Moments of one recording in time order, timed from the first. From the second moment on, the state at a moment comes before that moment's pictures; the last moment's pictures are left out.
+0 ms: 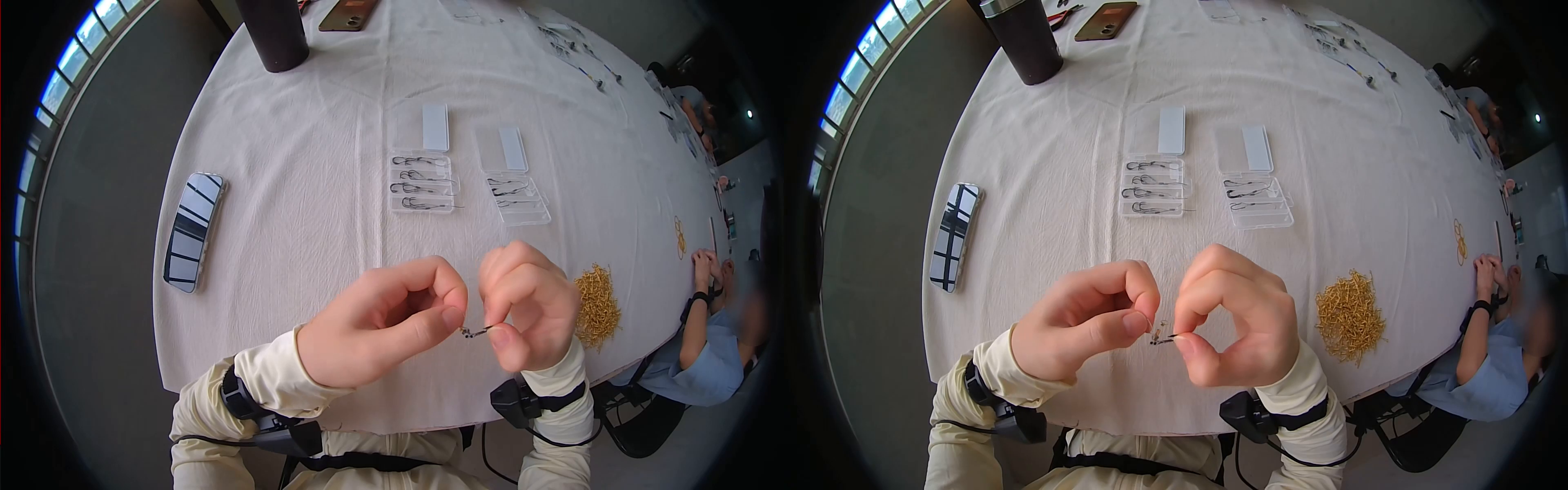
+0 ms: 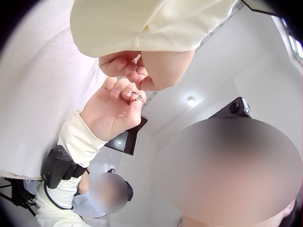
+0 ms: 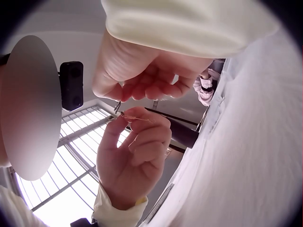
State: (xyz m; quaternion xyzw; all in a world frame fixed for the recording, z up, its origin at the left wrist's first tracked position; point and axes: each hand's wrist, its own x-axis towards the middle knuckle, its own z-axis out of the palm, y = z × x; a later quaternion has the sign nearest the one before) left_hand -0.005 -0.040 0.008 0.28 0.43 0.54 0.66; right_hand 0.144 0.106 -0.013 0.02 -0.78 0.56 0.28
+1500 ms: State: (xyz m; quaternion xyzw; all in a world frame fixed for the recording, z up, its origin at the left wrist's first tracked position) left_hand 0.008 -0.036 -0.011 0.39 0.60 0.57 0.41; right_hand 0.142 0.090 -0.021 -0.19 -0.70 0.64 0.25
